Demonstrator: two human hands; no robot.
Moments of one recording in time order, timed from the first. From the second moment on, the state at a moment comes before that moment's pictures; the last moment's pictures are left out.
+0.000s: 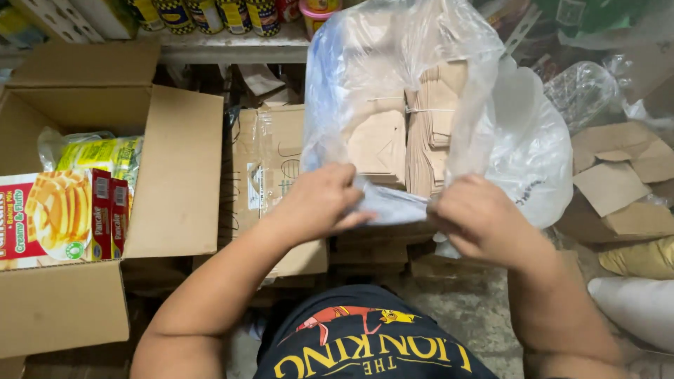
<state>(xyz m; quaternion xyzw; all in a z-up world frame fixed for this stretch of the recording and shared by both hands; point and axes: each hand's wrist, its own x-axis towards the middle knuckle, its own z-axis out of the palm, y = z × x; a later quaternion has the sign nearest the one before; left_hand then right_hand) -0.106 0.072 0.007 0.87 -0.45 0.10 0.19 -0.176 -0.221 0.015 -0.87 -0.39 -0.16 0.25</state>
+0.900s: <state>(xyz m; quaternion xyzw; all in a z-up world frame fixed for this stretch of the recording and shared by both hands) -0.130 0.052 -0.097 0.83 -0.42 0.30 0.23 -0.184 -0.252 -0.161 -0.84 -0.07 -0.35 0.41</state>
